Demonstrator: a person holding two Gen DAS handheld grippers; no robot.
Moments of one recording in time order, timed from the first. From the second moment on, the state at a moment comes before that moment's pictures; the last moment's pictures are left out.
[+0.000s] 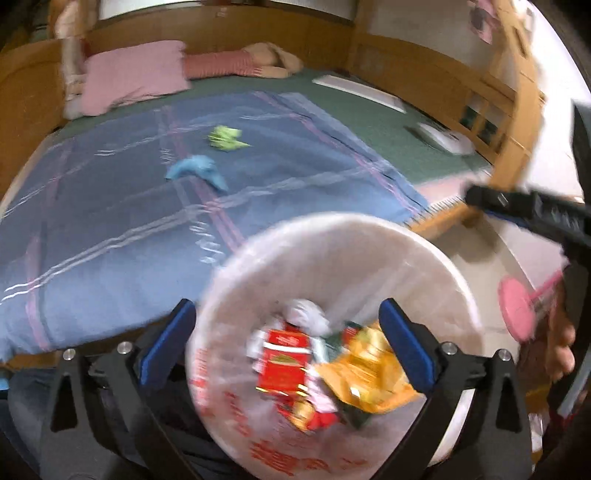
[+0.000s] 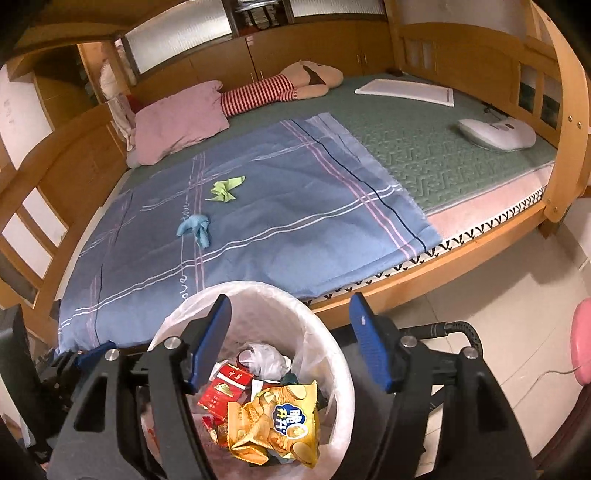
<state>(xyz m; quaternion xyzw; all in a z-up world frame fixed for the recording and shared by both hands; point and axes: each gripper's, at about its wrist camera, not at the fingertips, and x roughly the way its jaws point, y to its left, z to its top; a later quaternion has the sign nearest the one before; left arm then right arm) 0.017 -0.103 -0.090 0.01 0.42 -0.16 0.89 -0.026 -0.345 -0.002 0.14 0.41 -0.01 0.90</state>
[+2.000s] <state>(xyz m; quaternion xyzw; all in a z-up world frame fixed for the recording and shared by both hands) 0.194 -0.016 -0.090 -0.02 0.37 0.02 0.93 0.211 -0.207 -0.060 0.02 0.45 0.13 0.88</state>
